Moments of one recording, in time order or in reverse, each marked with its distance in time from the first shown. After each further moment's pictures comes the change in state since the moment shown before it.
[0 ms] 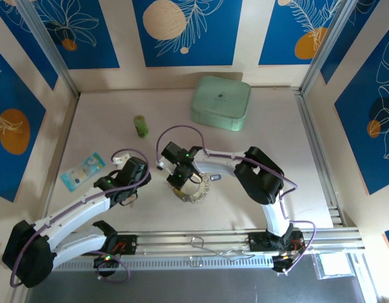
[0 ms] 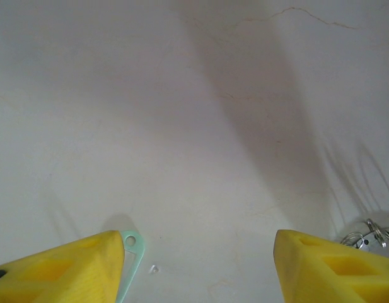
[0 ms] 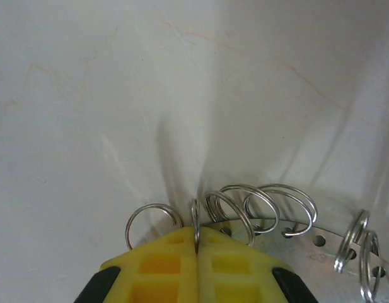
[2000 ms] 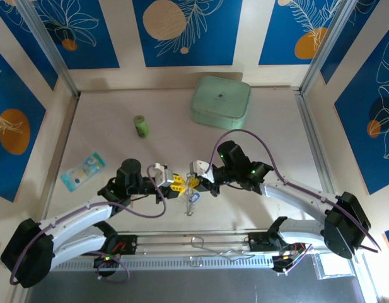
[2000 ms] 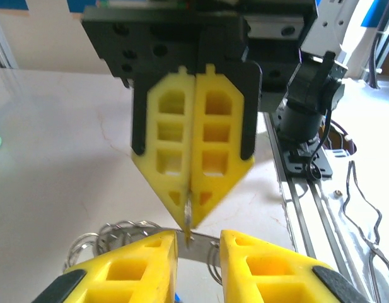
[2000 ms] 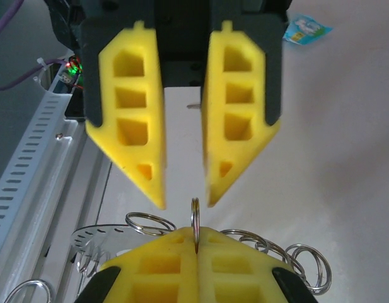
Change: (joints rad) left arm -0.053 -0.013 -0.180 0.837 1.175 1.151; right arm -0.171 -0.826 -0.616 0.333 -0.525 -0.449
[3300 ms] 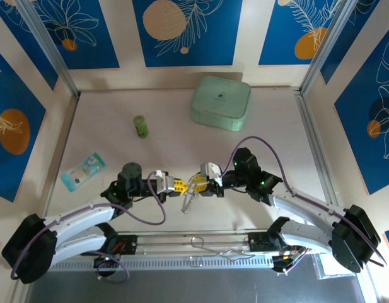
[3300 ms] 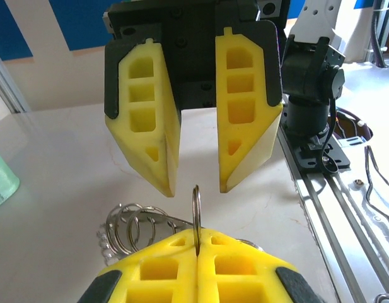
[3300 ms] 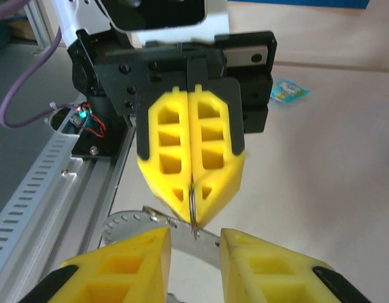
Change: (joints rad) left arm -0.034 0.037 -0.054 0.187 -0.014 0.107; right arm -0.041 -0.140 -0.202 0.320 -0.109 0.111
